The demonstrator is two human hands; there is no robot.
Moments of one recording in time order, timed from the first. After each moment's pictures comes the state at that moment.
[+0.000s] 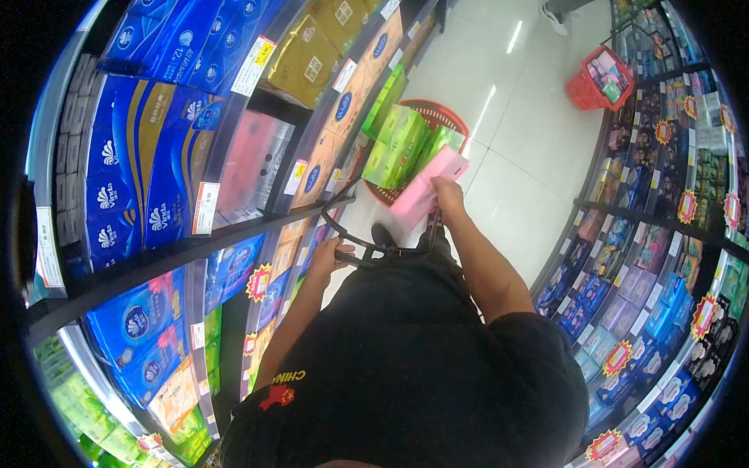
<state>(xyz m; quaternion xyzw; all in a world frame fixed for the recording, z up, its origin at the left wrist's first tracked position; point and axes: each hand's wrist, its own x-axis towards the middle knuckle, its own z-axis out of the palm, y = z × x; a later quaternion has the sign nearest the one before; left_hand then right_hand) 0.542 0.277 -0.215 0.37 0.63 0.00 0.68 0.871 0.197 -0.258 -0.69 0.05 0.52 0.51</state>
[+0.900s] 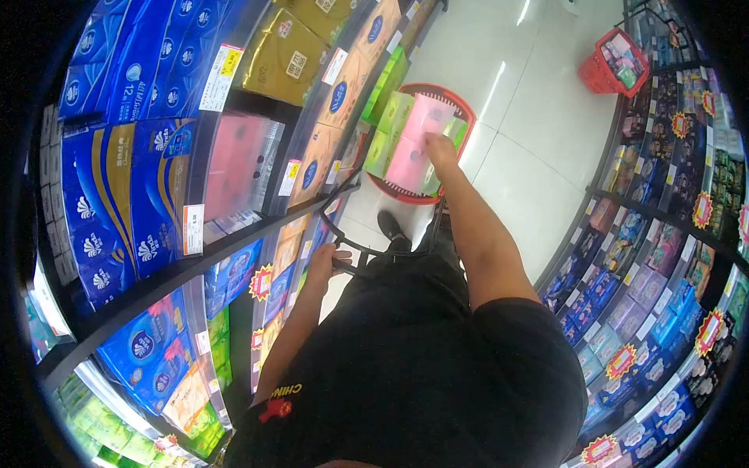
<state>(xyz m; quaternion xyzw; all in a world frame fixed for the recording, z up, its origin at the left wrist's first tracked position) 0.537 0.270 -0.217 0.35 0.67 0.01 0.65 0.926 0.279 -0.356 -0.79 -0.26 0.39 0.40</state>
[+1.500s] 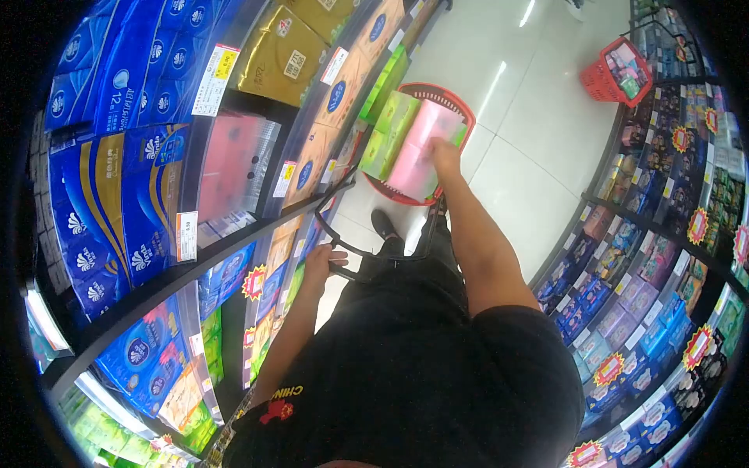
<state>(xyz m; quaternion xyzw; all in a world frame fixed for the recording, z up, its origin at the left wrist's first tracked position) 0.554 0.271 -0.210 0.34 0.68 0.04 0.65 0.929 0.281 -0.339 -0.70 0.00 0.46 0.54</state>
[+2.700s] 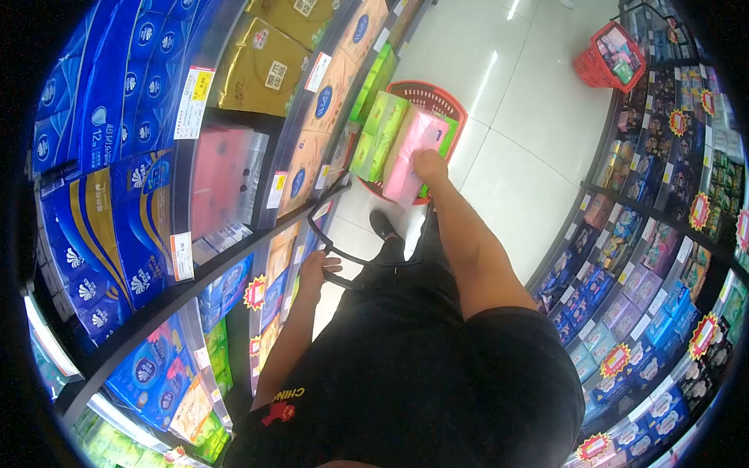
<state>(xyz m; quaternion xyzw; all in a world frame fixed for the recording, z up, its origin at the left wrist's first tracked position) 0.546 0.274 -0.218 0.35 0.67 0.06 0.65 0.919 0.274 -0.381 -0.86 -0.29 0.37 0.19</state>
